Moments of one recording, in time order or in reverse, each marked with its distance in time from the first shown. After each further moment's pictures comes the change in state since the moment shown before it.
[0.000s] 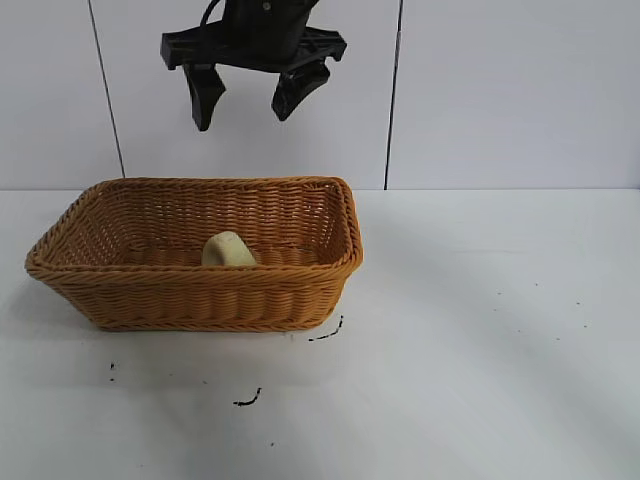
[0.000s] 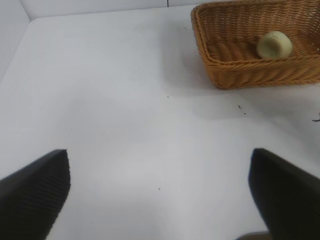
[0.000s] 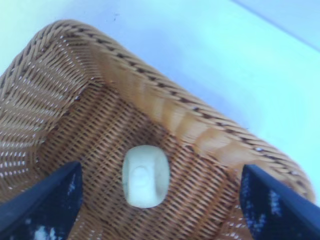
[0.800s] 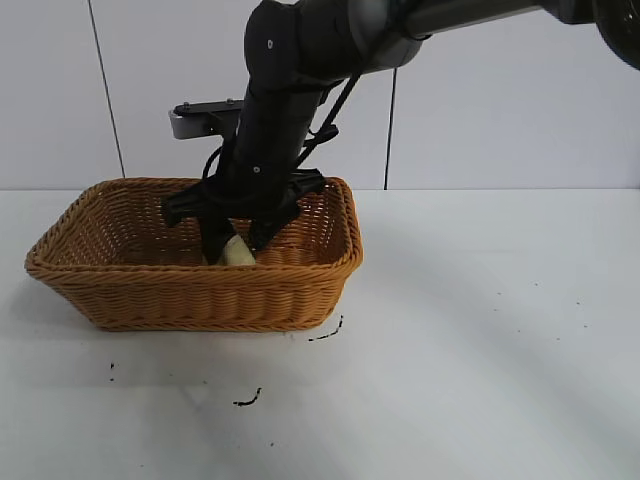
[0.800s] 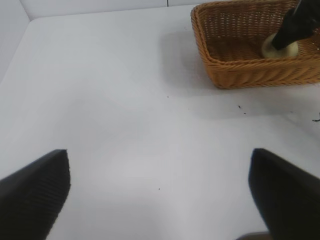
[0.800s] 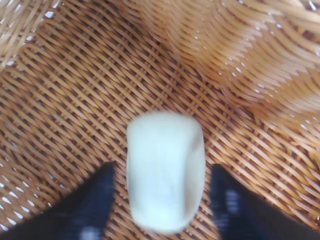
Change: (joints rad) left arm 0.000 0.000 0.000 0.000 0.000 0.000; right arm 0.052 0.074 0.349 0.094 -0.293 -0.071
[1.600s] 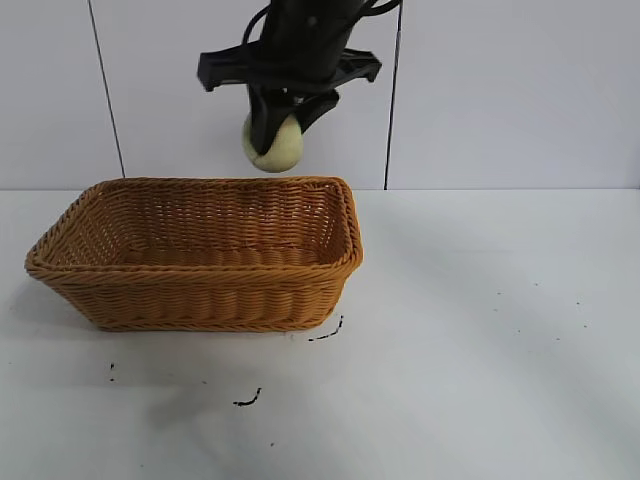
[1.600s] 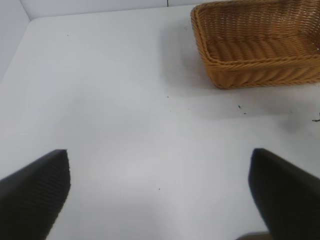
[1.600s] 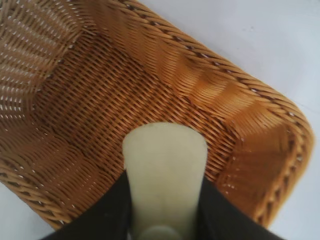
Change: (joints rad) left arm 0.000 0.000 0.000 0.000 0.000 0.000; right arm -0.026 -0.199 0.000 0.010 0.148 -0.009
